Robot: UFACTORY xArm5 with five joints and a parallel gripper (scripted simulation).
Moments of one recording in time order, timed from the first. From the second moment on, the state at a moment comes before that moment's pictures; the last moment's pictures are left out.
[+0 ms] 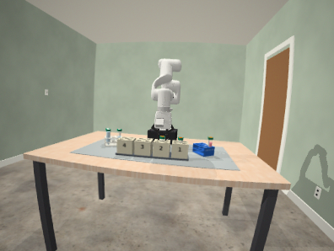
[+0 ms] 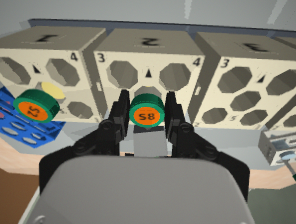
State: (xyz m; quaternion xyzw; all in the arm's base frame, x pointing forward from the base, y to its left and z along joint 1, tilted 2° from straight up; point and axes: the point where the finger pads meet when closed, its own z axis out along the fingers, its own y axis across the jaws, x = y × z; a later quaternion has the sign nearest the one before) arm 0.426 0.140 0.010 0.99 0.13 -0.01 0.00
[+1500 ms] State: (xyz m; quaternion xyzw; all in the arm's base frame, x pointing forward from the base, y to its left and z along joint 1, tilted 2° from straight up) arm 0.428 0.141 0.077 0.99 0.13 -0.01 0.00
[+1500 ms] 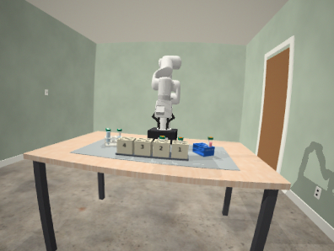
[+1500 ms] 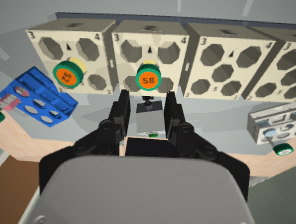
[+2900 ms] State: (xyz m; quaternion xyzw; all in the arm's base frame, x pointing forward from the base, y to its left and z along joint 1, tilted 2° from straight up) arm 0.430 0.142 0.139 0.99 0.13 -0.01 0.00
